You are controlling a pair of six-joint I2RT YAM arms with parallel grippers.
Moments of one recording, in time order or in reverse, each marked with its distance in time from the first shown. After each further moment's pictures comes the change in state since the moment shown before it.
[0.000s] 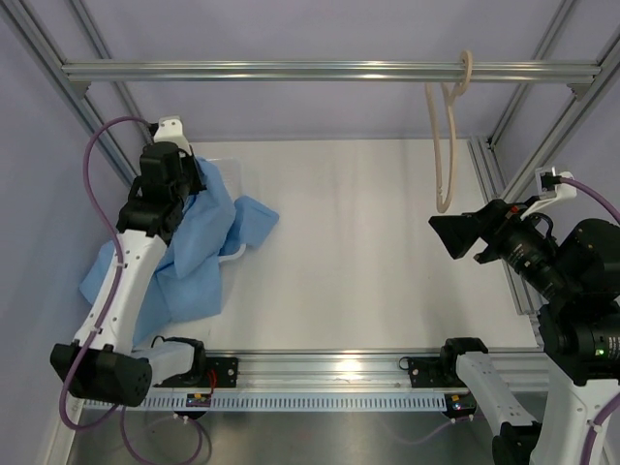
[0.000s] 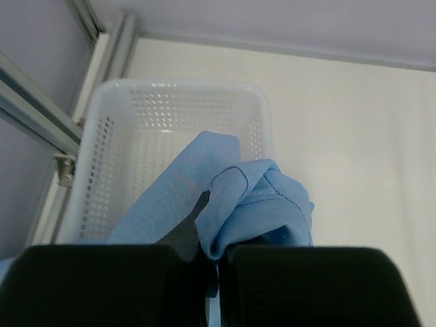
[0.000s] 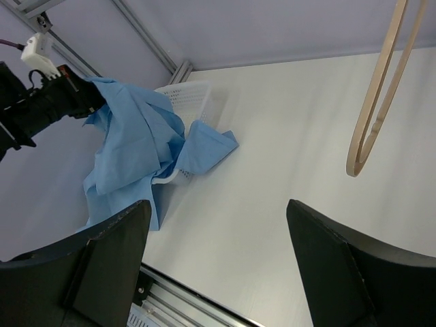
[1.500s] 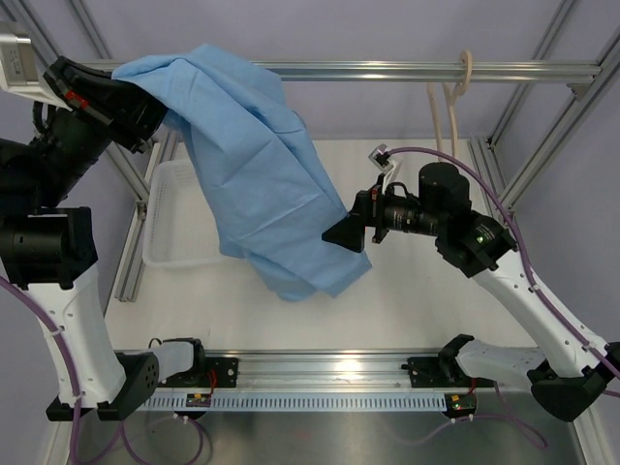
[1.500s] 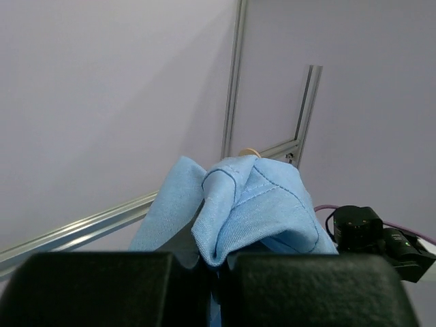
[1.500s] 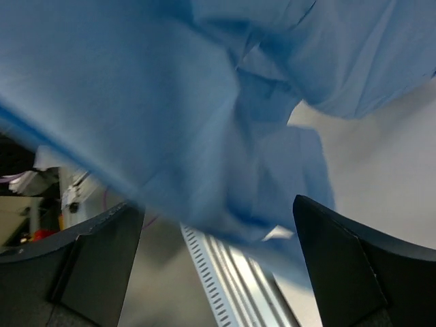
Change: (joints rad) left arm 0.165 0.077 0.882 0.161 0.980 -0.427; right arm 0.624 0.357 -0.266 0.491 -0.088 0.042
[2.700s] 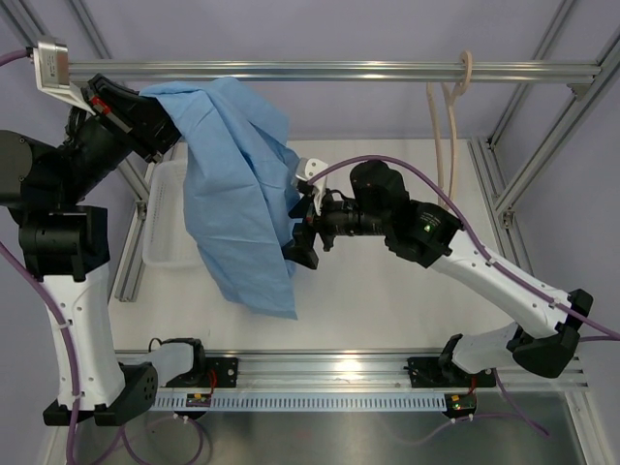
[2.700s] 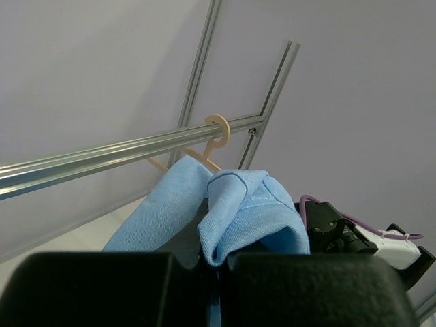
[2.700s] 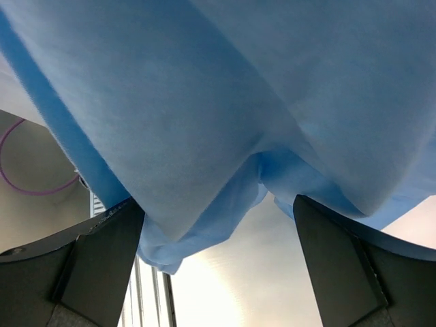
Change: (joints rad) left arm -0.011 -0.074 -0.229 0.070 0.073 -0.174; right arm 0.301 0.251 0.233 -0.002 0.167 -0.513
